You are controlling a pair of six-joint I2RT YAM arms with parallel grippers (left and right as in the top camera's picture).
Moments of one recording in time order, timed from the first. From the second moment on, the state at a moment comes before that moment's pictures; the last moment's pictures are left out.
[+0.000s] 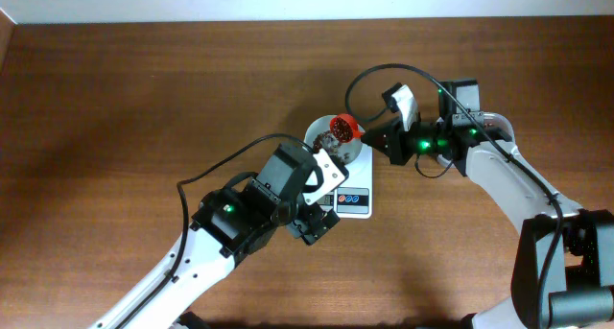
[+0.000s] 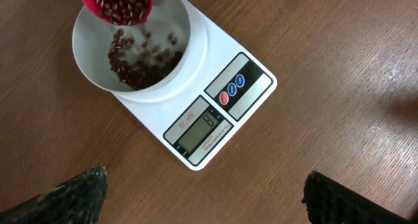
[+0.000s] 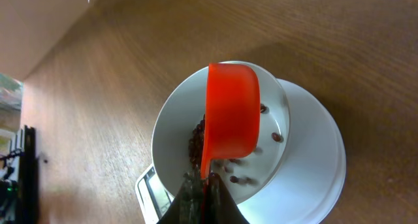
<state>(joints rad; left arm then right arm) -0.68 1.25 1.04 -0.74 0.04 0.22 0.12 1.72 1.06 -0.27 -0.90 -0.25</state>
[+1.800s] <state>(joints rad) -0.68 1.25 1.04 -0.74 0.04 0.22 -0.40 1.46 1.06 -0.34 -0.73 -0.01</state>
